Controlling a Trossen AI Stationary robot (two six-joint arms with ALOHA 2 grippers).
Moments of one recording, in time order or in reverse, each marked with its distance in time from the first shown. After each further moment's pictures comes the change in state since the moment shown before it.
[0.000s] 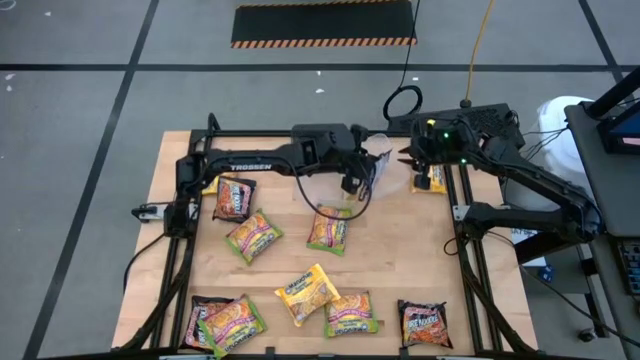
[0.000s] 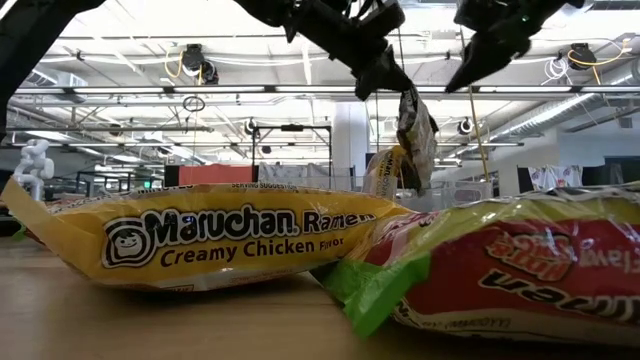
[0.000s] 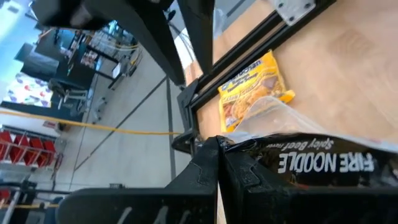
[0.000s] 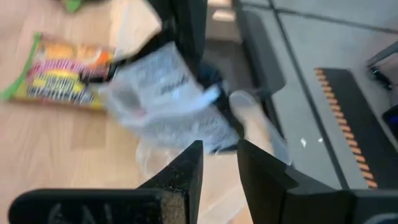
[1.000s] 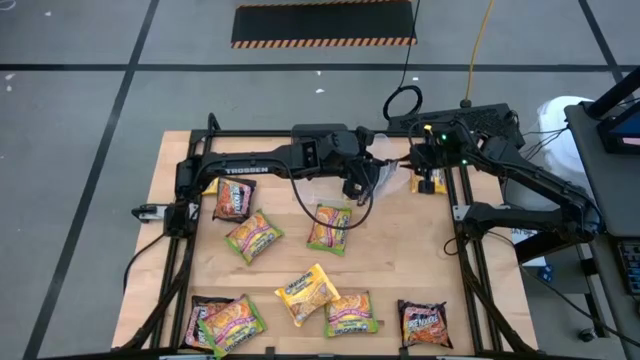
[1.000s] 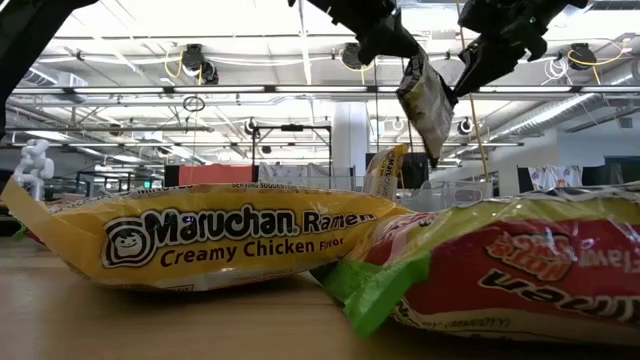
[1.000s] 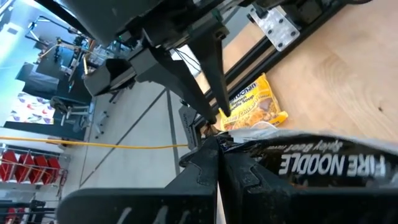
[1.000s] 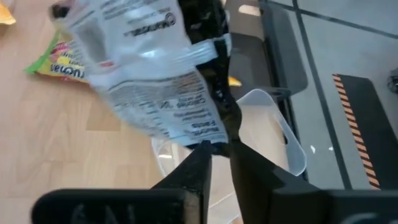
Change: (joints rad) left arm -0.055 -0.002 0.147 -0.149 -0.026 0.037; right arm 0.000 0.004 0.000 -0.047 -0.052 -0.086
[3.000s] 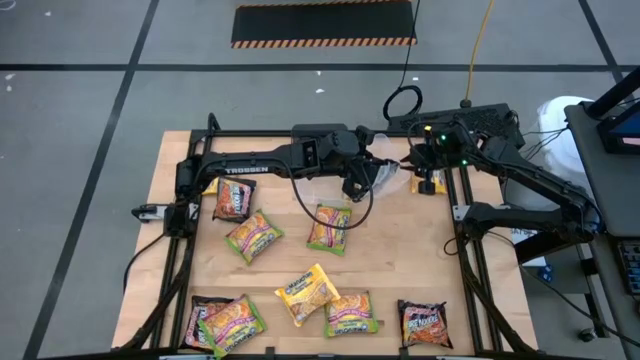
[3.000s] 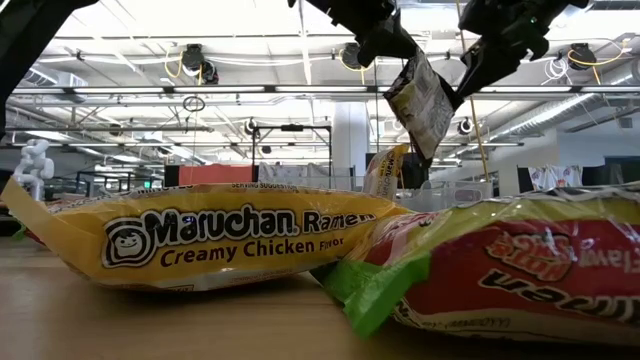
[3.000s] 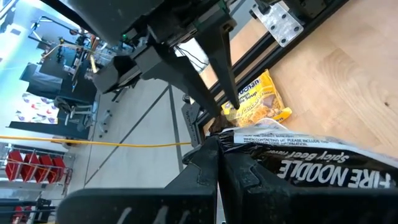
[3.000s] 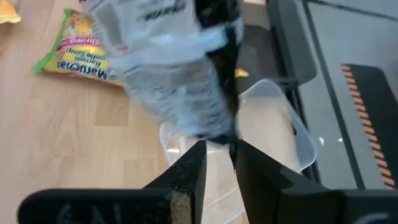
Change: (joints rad) left arm 0.004 0.002 0.000 0.001 -0.011 0.015; right arm 0.001 0.001 0.000 -0.037 0.000 0.029
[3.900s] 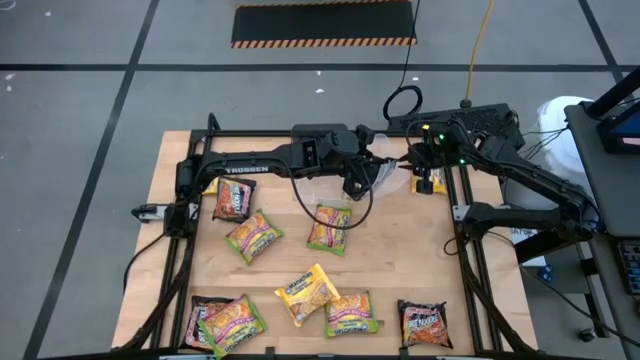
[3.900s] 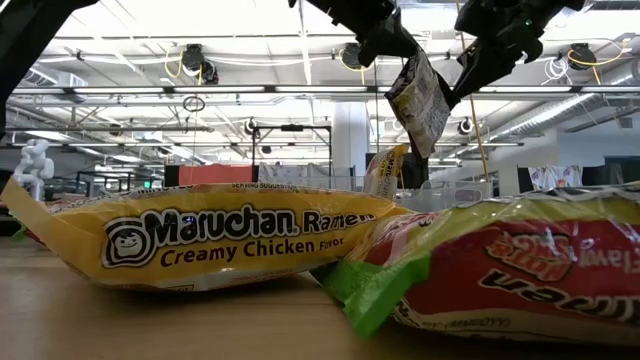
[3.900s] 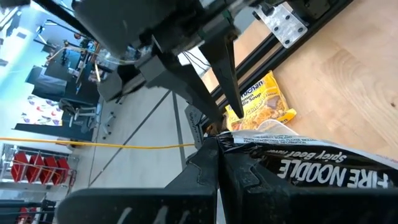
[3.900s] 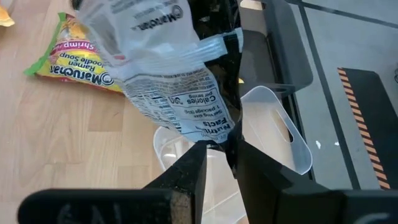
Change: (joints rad) left arm -0.003 0.000 0.000 0.015 0.001 0.013; right arm 0.000 0.024 0.000 0.041 0.002 -0.006
